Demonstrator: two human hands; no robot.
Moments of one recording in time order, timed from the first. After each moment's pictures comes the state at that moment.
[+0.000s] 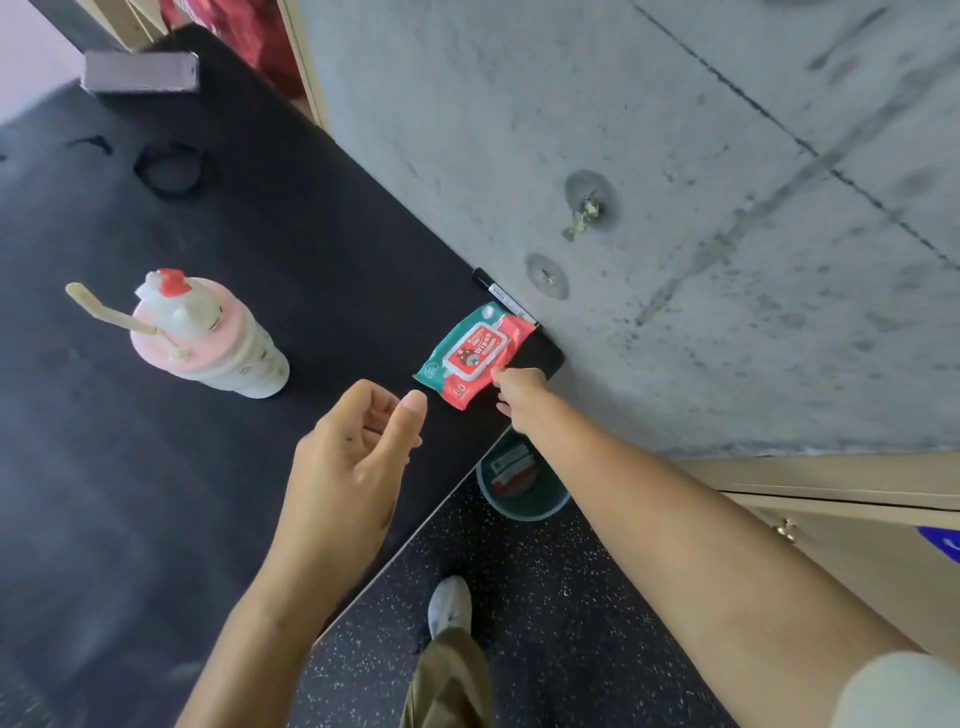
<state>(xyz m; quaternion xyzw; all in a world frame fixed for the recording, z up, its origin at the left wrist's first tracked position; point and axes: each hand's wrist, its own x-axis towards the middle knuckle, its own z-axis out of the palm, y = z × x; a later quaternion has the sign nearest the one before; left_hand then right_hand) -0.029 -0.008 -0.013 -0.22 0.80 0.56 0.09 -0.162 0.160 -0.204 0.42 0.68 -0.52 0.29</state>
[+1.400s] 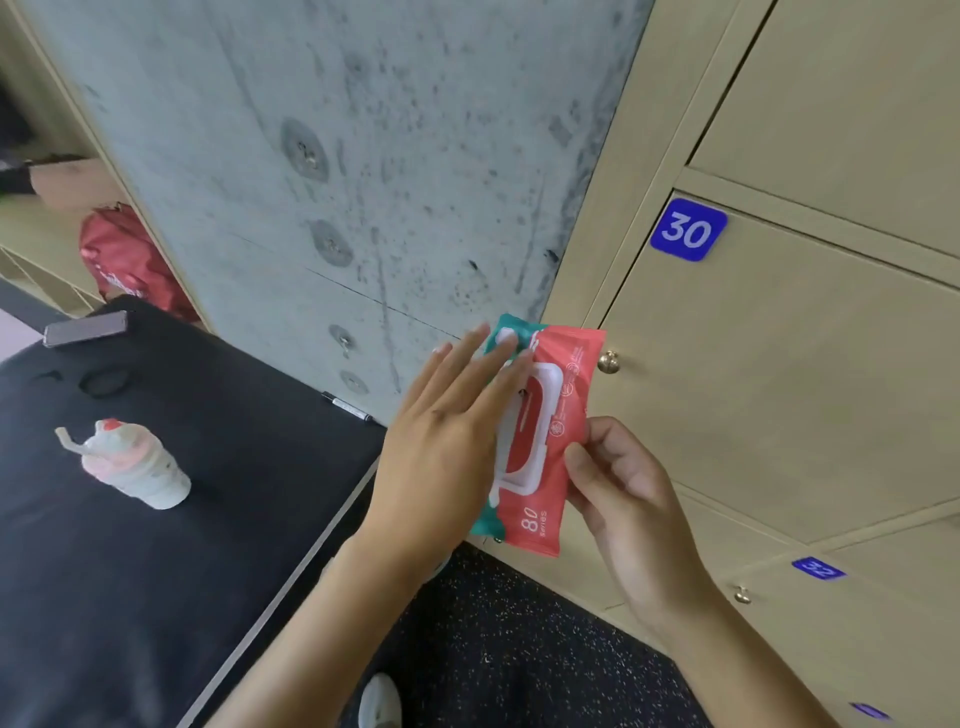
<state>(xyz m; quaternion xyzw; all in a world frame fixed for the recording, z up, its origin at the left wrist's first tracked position) 0.120 0.252 0.256 0.30 0.89 0.29 -0.18 0.196 0.412 0.263 0.07 0.63 -0.77 -0.05</state>
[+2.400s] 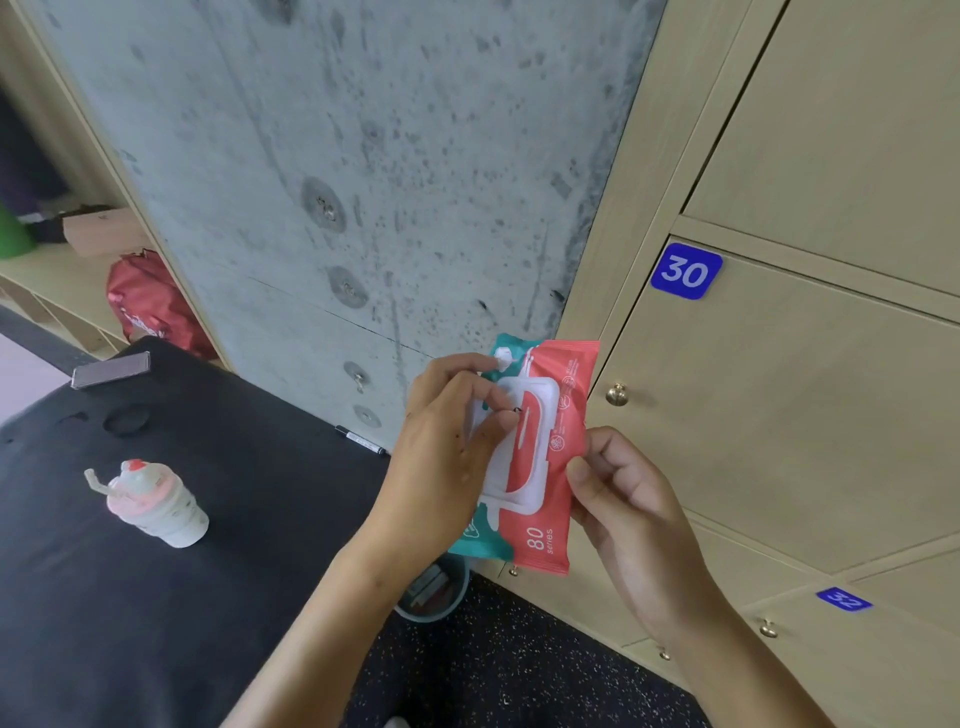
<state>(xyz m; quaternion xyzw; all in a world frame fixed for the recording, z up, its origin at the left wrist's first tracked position) 0.105 0.241 0.285 0.18 0.79 0.58 -0.02 0.185 0.402 0.286 0.04 0.60 -0.80 -0.04</state>
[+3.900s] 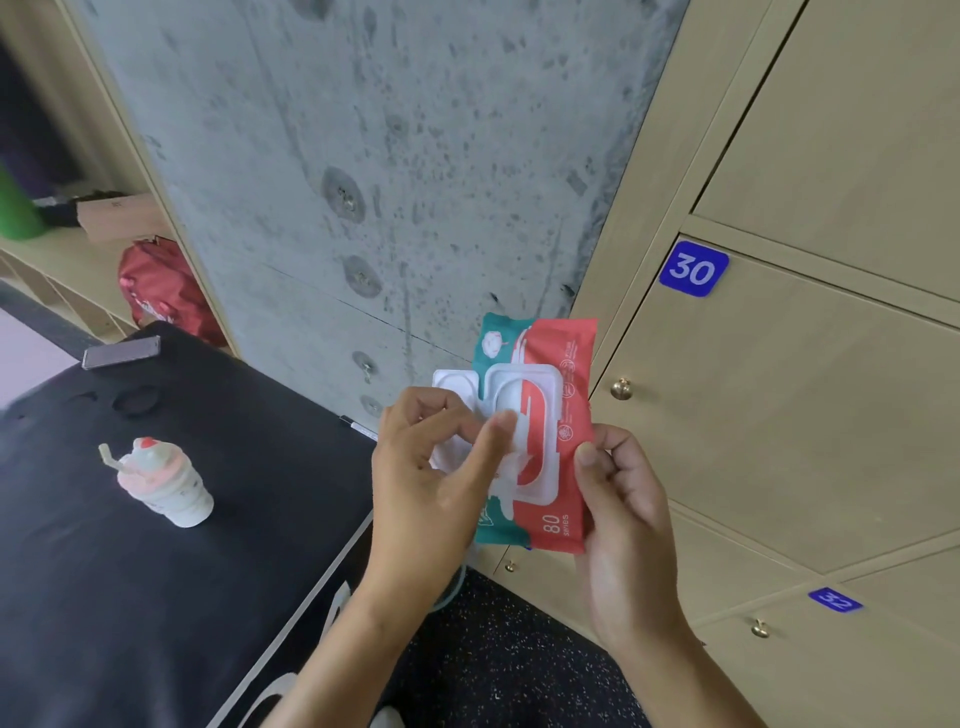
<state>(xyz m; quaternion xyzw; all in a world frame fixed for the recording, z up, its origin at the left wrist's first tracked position) 0.152 0.231 0.282 0.08 0.74 0.66 -0.11 0.201 0.362 0.291 0.11 0.55 -0.82 -0.14</state>
